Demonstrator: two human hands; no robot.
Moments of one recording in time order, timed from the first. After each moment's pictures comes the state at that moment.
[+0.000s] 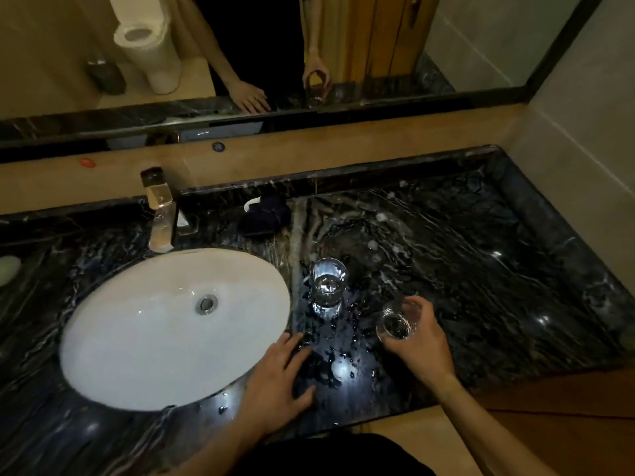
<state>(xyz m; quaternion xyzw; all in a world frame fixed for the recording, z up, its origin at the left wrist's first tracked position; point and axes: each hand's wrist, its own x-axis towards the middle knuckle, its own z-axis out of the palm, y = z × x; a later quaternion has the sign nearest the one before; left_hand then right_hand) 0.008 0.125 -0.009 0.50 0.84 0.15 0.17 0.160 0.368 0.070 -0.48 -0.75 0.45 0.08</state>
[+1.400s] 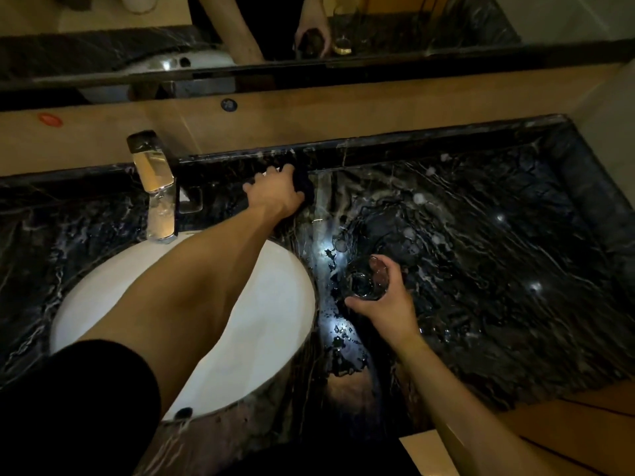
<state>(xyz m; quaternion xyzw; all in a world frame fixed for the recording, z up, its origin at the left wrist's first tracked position) -0.261 0.314 0.078 0.30 0.93 0.06 0.22 0.022 0.343 0.055 -0.45 -0.69 0.56 0.08</state>
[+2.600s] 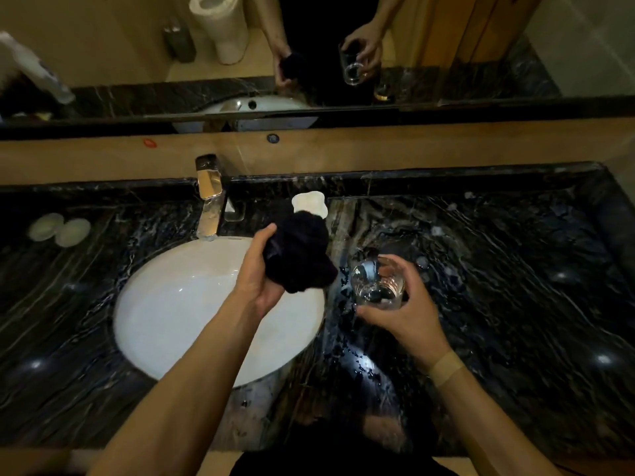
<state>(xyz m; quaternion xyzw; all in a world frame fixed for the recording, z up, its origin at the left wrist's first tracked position) -0.130 0.209 0.147 -0.15 0.46 0.80 0.35 0.044 0.370 0.124 -0.24 -0.73 0.63 0.13</state>
